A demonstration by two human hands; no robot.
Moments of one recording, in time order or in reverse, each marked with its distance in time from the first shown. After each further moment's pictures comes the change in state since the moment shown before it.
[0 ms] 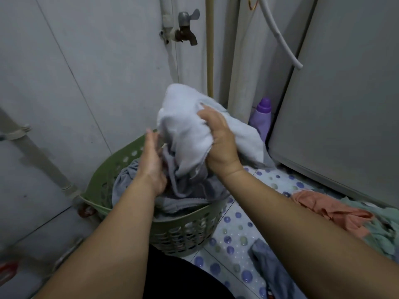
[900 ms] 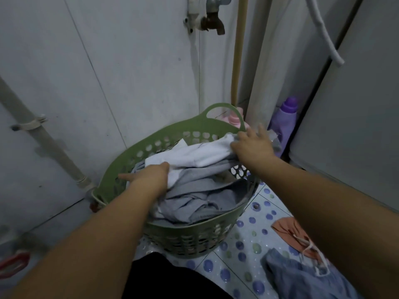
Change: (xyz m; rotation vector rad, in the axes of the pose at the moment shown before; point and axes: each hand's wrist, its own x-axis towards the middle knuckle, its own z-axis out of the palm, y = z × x) left_hand 0.055 -0.017 -0.082 2.015 -0.013 -0.116; right_hand 0.023 0.073 -0.003 -1.177 -0.854 -0.002
